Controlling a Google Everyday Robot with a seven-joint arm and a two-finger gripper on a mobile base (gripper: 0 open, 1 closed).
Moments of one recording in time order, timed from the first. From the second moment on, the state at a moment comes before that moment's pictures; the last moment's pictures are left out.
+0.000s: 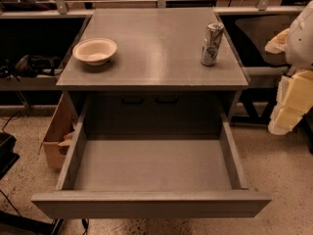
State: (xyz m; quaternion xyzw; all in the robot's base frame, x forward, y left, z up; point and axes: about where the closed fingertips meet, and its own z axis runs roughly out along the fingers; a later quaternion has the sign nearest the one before) arm 0.438 -0.217 0.976 -0.60 0.78 -0.03 0.16
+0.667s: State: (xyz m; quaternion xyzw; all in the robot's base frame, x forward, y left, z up) arm 0.448 -0.217 0.973 -0.59 0.78 -0.02 0.19
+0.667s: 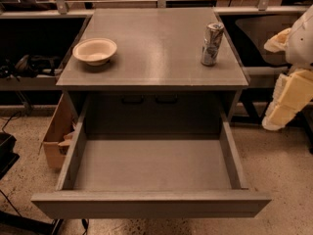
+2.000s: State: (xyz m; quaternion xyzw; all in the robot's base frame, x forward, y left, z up) arm 0.616 -0.236 0.955 -0.43 0.65 0.14 0.61
